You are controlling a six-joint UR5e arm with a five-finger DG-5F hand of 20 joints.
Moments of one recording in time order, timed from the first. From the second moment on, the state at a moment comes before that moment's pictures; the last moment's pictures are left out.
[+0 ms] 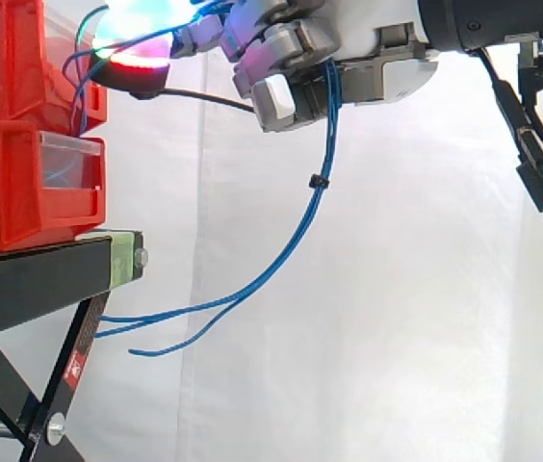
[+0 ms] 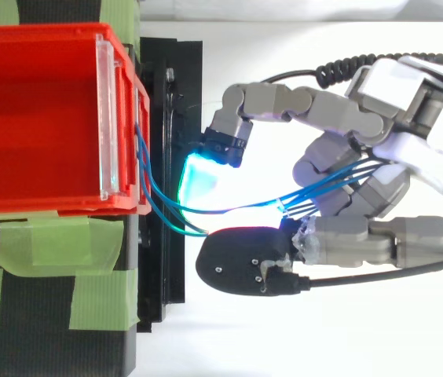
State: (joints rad) arm 0.36 -1.90 -1.55 -2.79 -0.81 -0.24
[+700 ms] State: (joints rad) arm 0.36 -1.90 -1.55 -2.80 -0.81 -0.24
